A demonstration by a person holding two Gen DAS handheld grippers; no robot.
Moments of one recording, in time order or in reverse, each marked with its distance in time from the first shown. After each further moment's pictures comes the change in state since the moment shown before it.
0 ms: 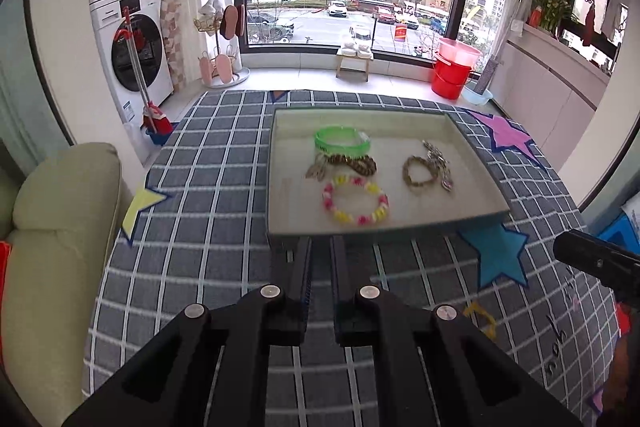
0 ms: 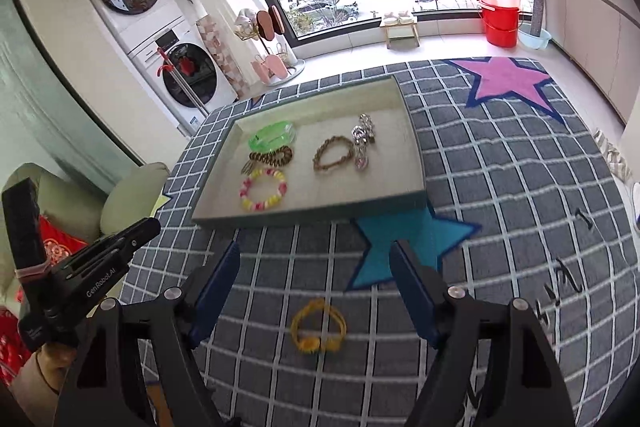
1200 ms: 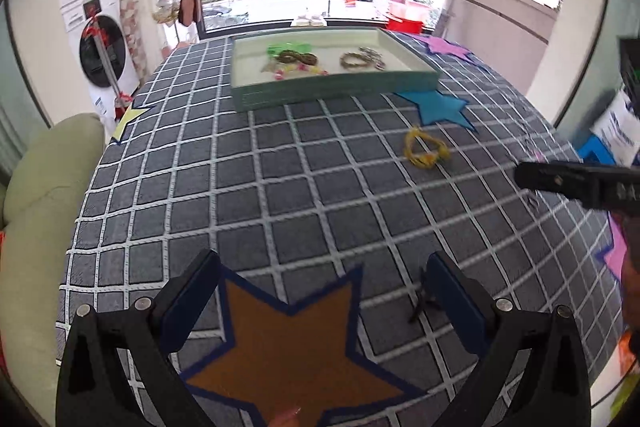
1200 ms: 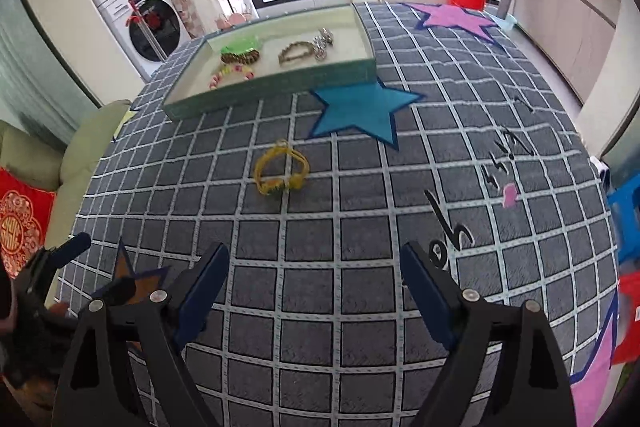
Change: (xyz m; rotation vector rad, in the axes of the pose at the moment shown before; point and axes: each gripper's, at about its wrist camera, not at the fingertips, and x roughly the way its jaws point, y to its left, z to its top) left arm 0.044 -0.023 -0.125 0.170 0.060 -0.089; right arm -0.031 0.008 -0.109 -0.028 0.122 -0.192
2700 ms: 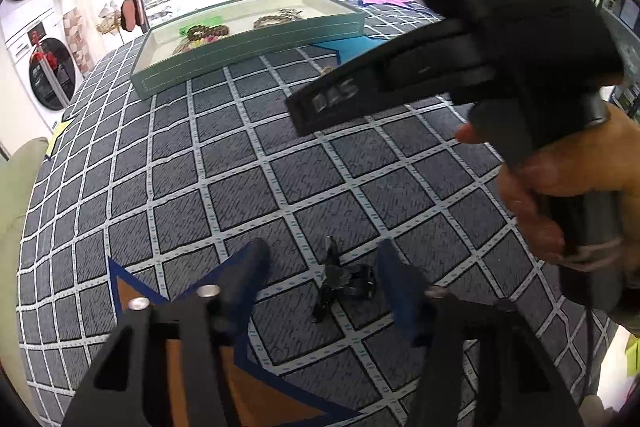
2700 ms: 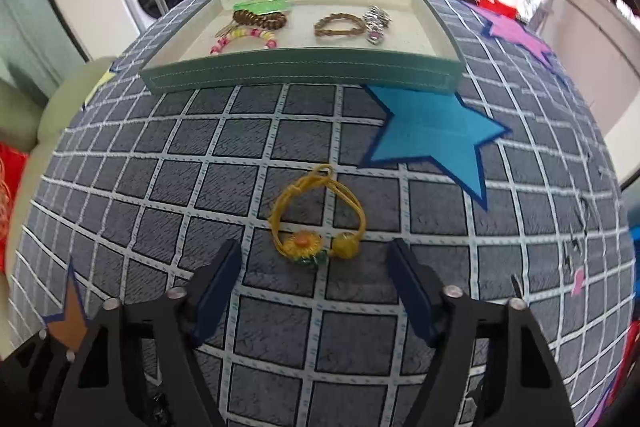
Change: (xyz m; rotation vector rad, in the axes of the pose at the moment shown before) left arm 0.007 -0.062 -0.027 0.155 0.065 -0.100; right arm 0.091 0.052 0.037 -0.174 0.063 -0.076
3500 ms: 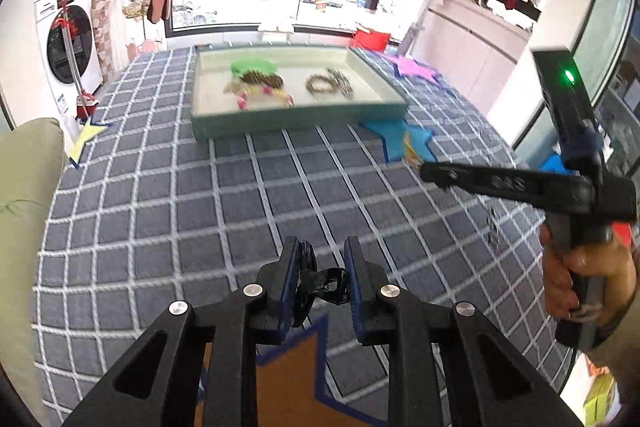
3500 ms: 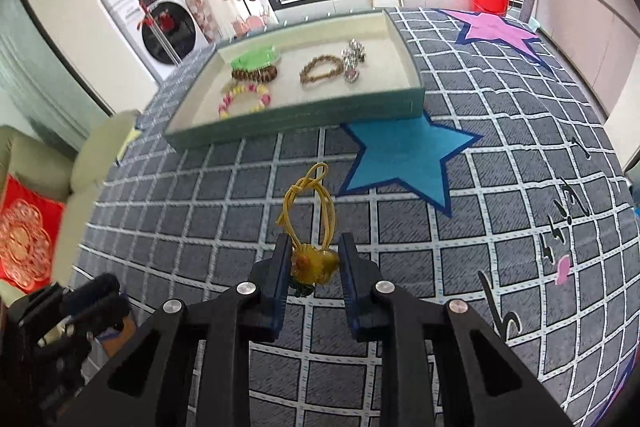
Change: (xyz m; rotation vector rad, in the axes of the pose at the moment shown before) left arm -0.062 0.075 0.040 -0.192 -0.127 -0.072; right arm -0.045 -0.046 0.007 0.165 -0.084 0.167
